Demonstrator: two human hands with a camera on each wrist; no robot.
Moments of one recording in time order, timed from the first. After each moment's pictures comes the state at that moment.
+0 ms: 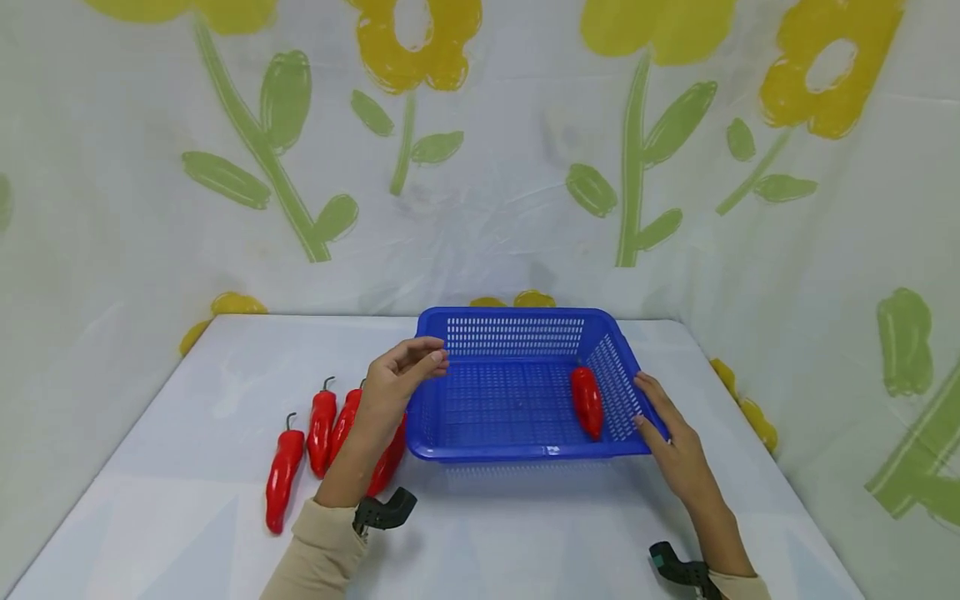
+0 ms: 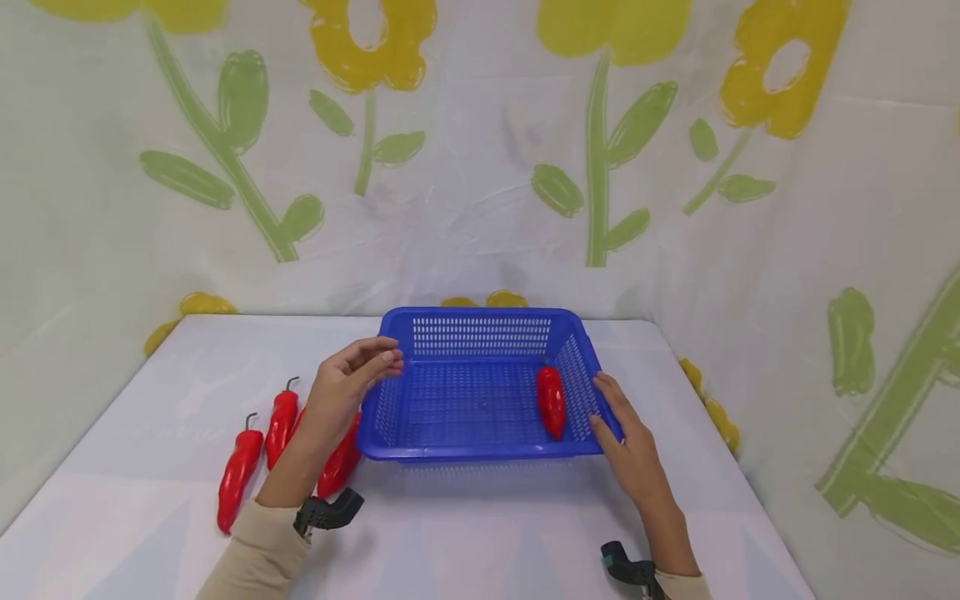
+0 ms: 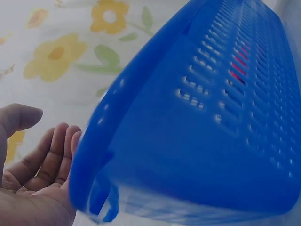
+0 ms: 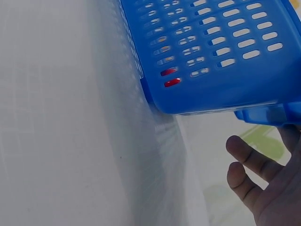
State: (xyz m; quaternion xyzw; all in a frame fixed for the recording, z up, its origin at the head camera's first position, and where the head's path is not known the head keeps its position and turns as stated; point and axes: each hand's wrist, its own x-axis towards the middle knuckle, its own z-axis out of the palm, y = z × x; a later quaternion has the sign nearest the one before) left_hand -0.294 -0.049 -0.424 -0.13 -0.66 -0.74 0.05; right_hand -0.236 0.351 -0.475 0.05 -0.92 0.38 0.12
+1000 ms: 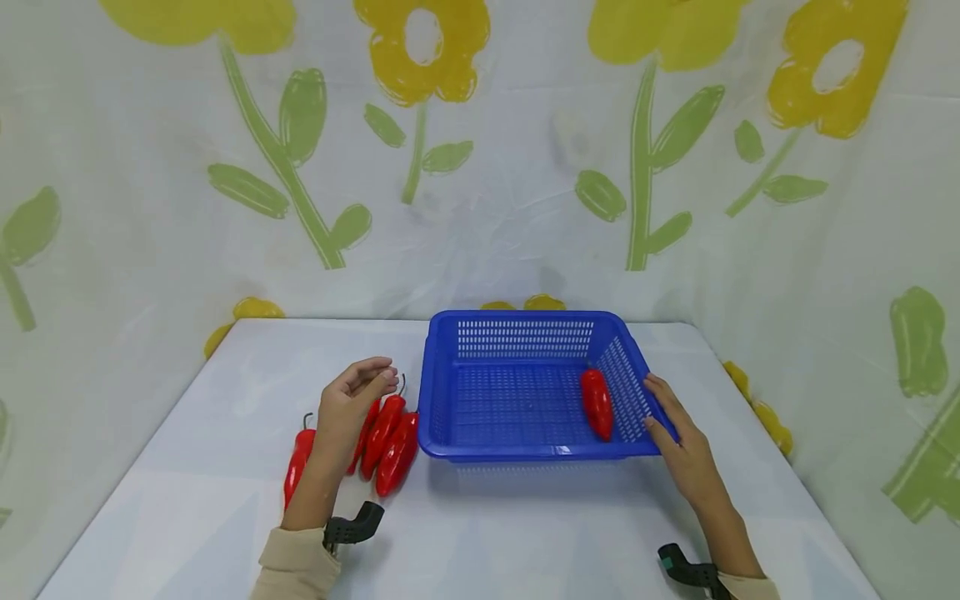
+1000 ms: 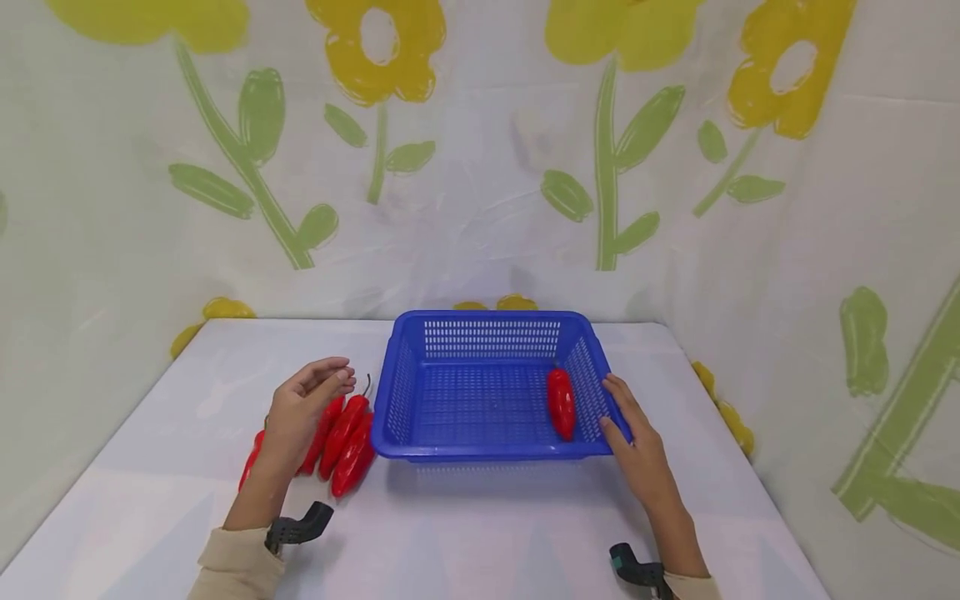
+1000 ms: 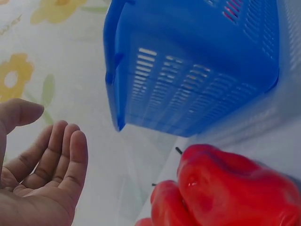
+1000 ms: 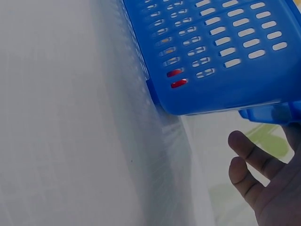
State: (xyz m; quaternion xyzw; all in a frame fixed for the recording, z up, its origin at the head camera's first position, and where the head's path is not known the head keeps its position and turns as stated) left_hand -0.274 -0.112 -0.446 -0.02 -0.72 -0.68 0.10; right_hand -0.236 0.352 -0.478 0.05 -0.90 0.41 0.12
